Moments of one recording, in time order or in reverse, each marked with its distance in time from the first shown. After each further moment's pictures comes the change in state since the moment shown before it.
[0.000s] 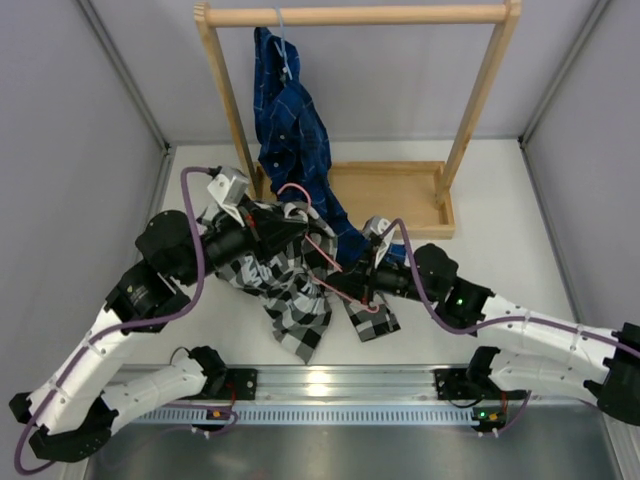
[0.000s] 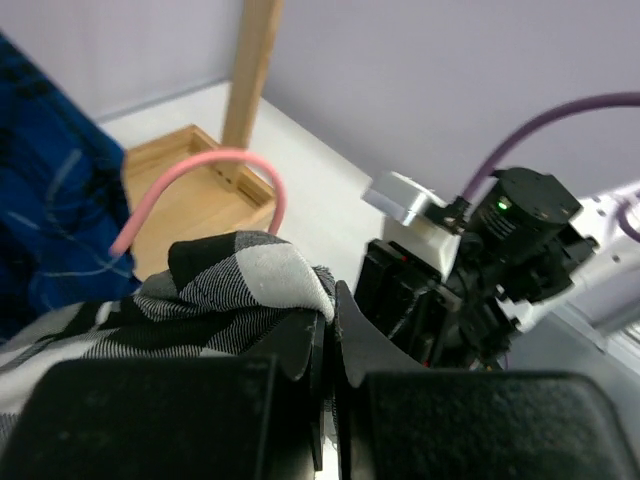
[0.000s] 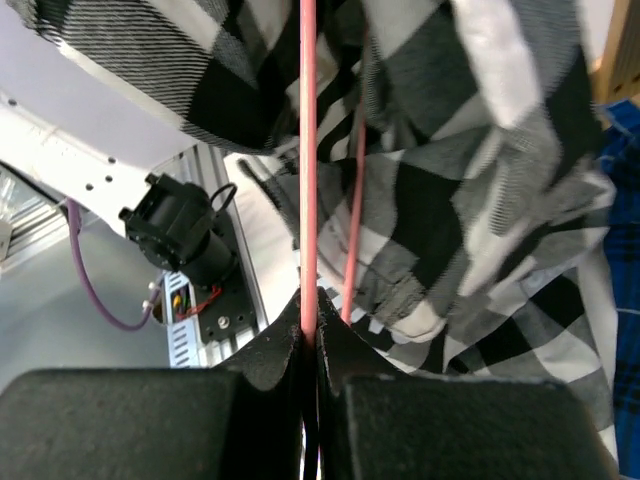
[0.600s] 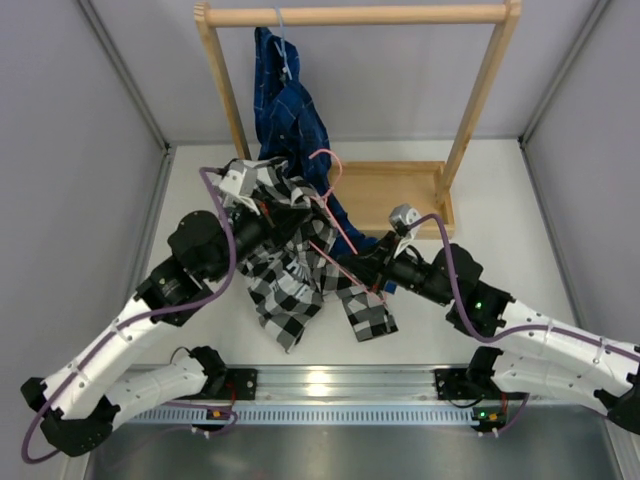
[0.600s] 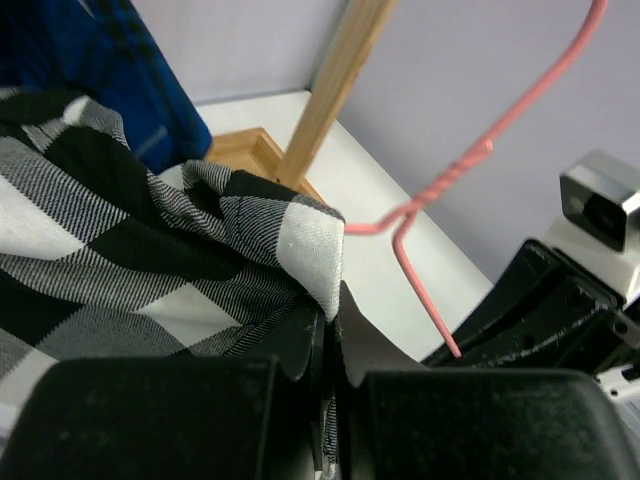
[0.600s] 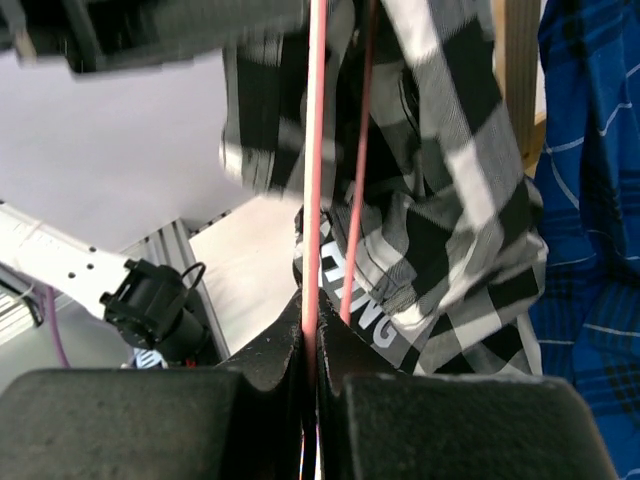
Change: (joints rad) left arm -0.012 0.024 -0.122 0.164 -0.262 -0.069; right arm 0.005 -0.128 0.025 -0.018 0.177 -0.004
